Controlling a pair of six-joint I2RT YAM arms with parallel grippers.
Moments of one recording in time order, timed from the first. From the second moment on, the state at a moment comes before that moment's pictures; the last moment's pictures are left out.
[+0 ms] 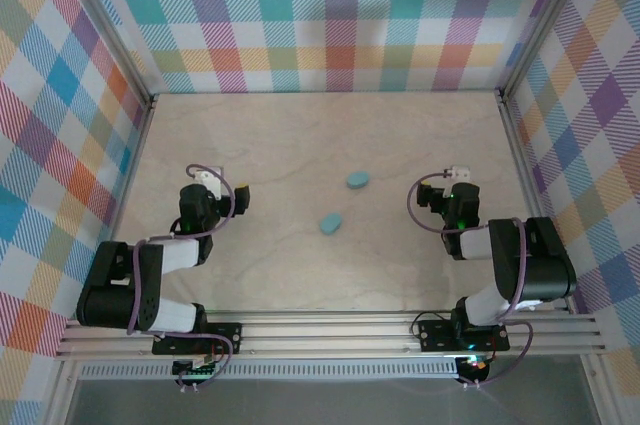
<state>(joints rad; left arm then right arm) -0.06 1.42 0.33 0.67 0.02 -0.03 0.05 1.54 0.34 0.77 0.10 0.06</state>
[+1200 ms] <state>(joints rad) -0.06 1.56 0.40 0.70 0.01 -0.06 0.05 1.54 0.38 0.77 0.10 0.07</state>
